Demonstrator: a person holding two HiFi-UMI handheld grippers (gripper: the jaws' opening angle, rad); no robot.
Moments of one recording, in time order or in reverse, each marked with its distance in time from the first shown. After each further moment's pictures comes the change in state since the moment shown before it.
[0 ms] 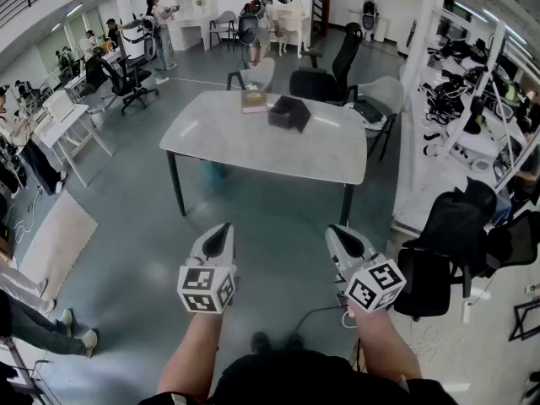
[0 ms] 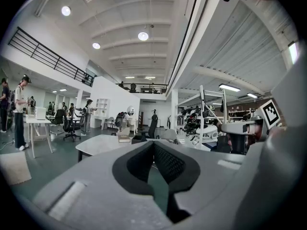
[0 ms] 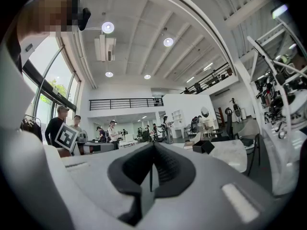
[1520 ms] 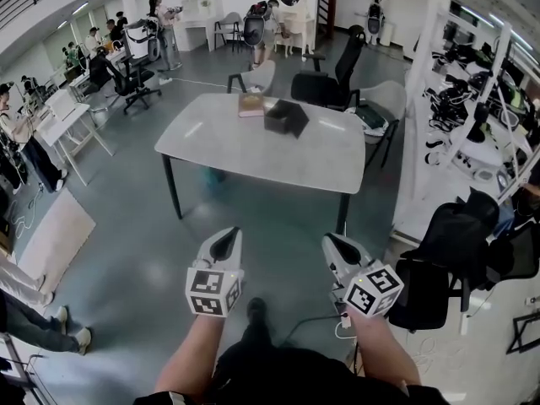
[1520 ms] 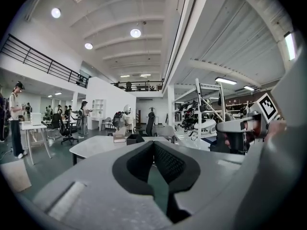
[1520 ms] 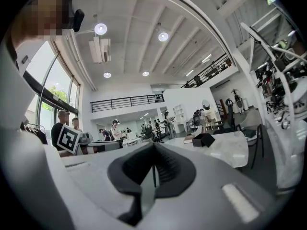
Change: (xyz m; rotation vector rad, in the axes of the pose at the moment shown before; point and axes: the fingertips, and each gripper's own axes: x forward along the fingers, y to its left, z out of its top) left arm 0.059 -0.059 -0.009 0.066 0.027 -0.015; right arm -0.004 -0.065 -0.013 0.073 0.056 0.049
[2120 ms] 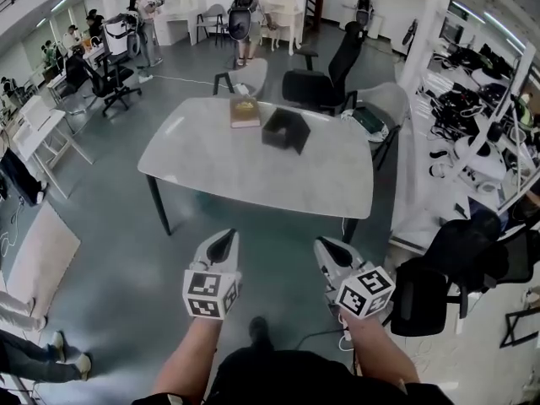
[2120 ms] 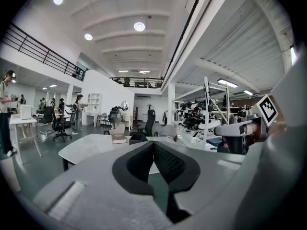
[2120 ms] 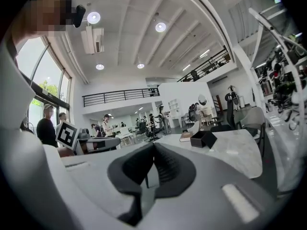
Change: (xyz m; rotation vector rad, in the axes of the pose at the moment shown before) left arm 0.152 0.148 0.001 -0.040 0.028 -0.064; right arm 0.201 -0.052 -0.001 -0.003 0.074 -0.064
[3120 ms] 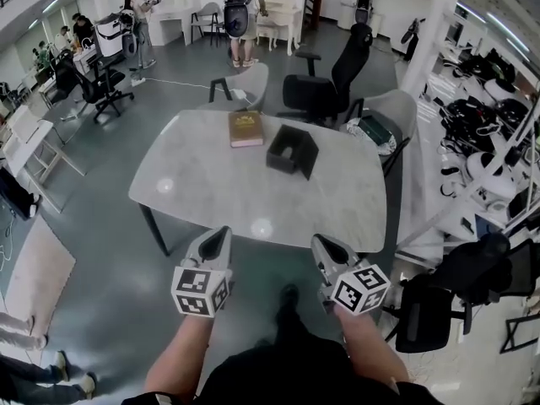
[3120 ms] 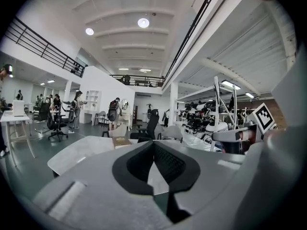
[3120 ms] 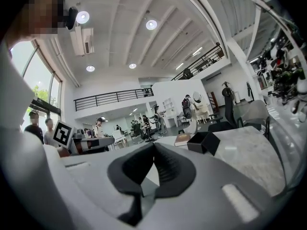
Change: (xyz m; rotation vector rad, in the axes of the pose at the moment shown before) left arm 0.151 0.126 0.027 -0.027 0.013 -0.028; right arm 0.177 -0.092 0.024 0.073 -0.002 -0.054
